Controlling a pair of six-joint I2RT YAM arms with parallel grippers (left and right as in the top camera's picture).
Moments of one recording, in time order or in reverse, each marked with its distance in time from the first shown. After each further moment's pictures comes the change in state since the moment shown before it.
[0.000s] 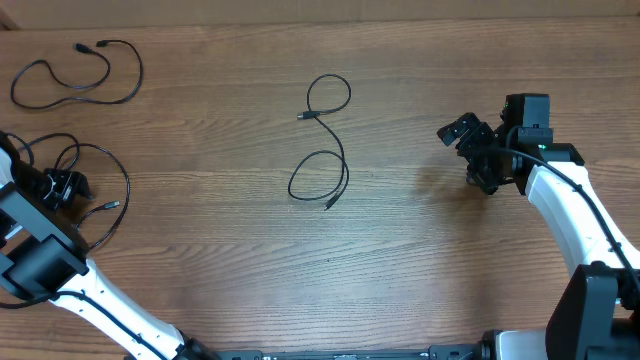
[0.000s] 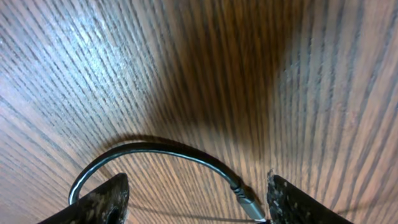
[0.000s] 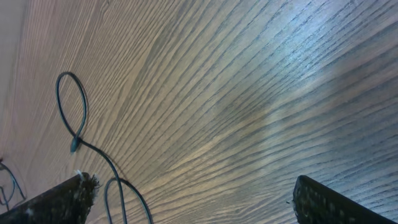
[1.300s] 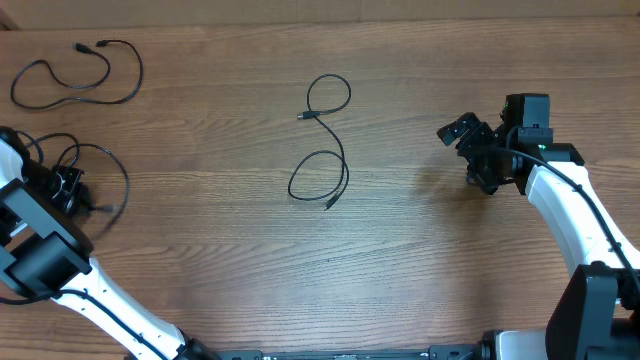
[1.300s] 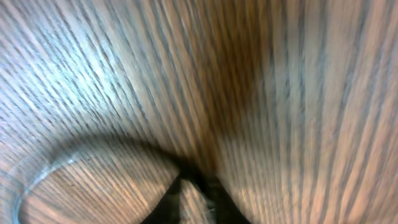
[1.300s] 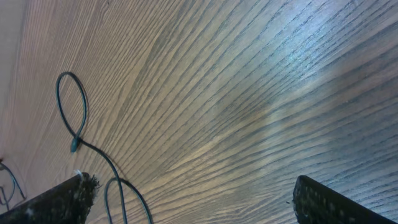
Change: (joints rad) left arm -0.027 -0.009 -0.066 0.126 0.010 -0.005; right arm 0.000 0.000 0.000 0.000 0.000 0.000
